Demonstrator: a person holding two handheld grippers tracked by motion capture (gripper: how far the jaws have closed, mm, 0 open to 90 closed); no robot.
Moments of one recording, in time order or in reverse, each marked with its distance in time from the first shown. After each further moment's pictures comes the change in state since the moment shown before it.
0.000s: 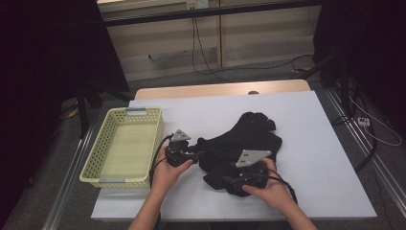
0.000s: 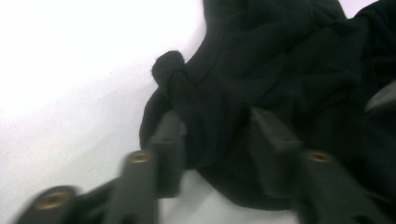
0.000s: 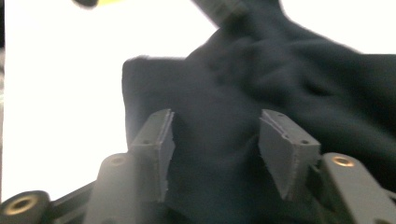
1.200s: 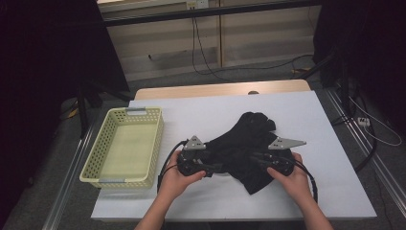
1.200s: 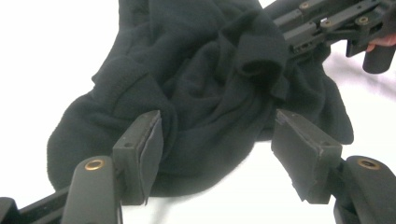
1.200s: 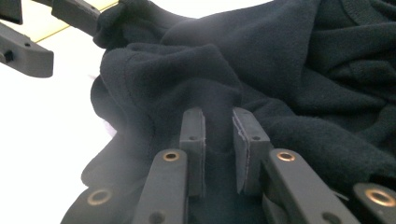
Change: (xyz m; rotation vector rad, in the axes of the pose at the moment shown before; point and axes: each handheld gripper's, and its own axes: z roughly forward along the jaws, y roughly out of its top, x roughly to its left) left arm -0.046 0.008 0.001 0.018 -0.126 0.114; right arm -0.064 -0.040 -0.044 -0.118 -0.135 0.290
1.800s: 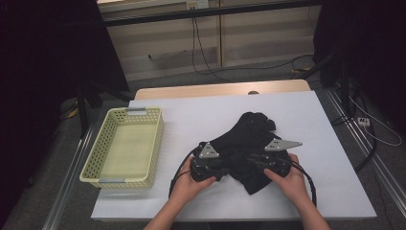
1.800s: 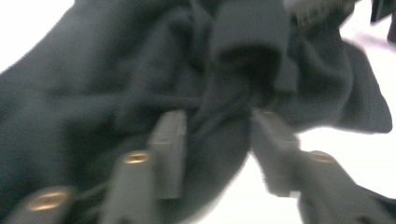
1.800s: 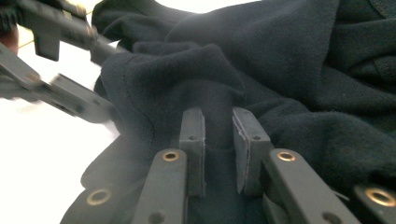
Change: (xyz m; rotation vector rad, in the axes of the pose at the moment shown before) left arm -0.014 -0.016 0.046 0.062 -0.011 0.078; right arm 0.005 -0.001 0.007 0.009 0.012 -0.003
